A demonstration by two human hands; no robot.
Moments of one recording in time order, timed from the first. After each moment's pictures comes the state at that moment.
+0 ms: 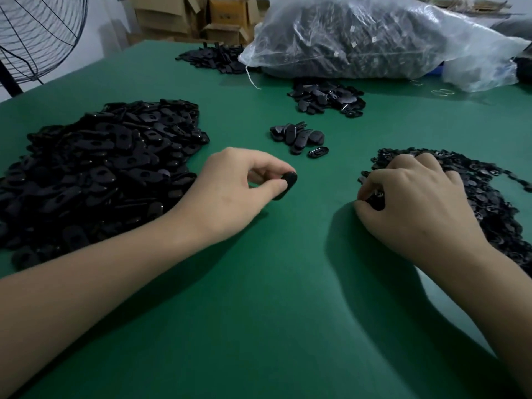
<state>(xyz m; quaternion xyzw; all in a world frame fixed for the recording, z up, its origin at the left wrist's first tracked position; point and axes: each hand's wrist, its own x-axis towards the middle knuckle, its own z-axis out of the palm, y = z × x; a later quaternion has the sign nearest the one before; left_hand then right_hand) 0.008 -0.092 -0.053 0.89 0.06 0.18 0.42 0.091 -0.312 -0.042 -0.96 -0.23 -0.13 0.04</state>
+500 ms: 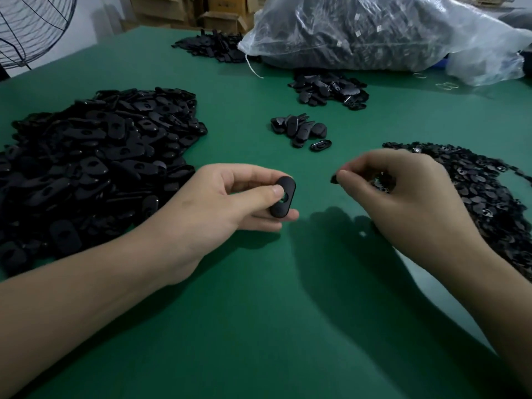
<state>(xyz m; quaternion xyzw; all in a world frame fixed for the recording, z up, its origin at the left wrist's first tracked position) -0.024 -0.097 -0.059 0.68 0.09 0.06 0.73 0.085 -0.303 -0.047 -0.88 -0.31 -0.10 0.36</state>
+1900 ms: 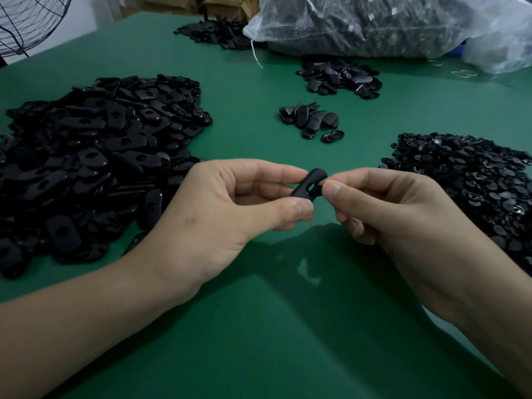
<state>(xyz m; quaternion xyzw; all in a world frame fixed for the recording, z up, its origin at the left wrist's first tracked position) -0.035 -0.108 -0.057 0.68 0.06 0.13 0.72 0.049 -0.281 -0.049 -0.67 -0.21 0.22 0.67</state>
